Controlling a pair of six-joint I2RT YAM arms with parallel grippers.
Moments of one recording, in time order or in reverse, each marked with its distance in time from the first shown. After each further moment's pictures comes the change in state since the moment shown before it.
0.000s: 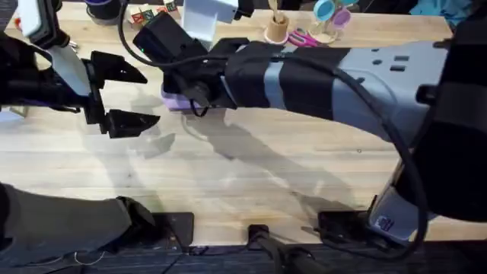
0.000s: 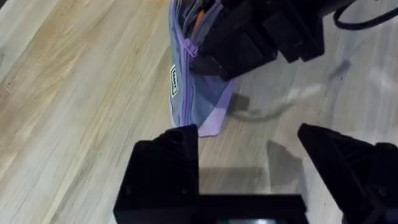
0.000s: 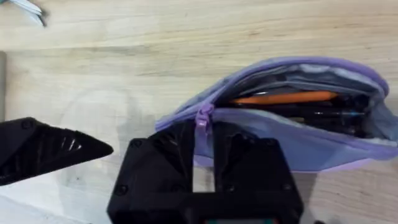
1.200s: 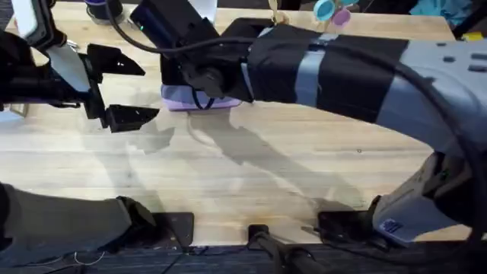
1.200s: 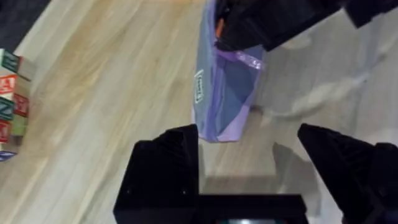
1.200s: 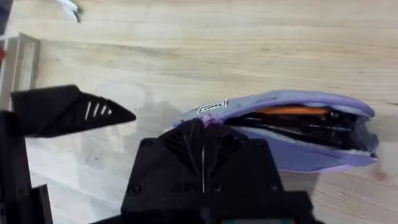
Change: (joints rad) left arm 0.000 0.000 0.000 0.080 0.045 -0.009; right arm -0.005 -0.106 -0.005 -0.034 -0.043 -0.109
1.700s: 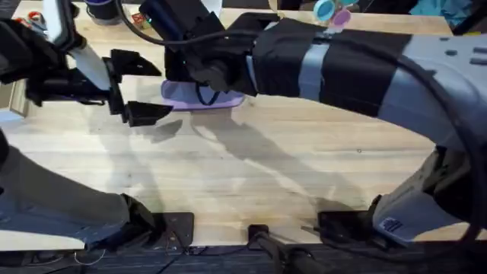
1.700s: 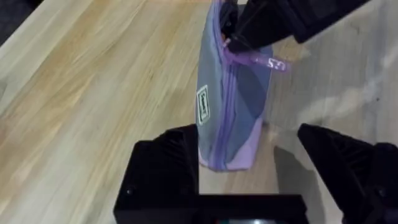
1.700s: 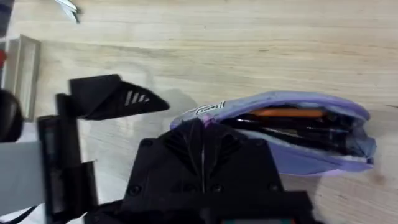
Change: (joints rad) left arm -0.078 0.187 0.000 0.124 0.104 -0.027; right arm -0.029 0.000 -0.001 0.001 -0.042 -0.002
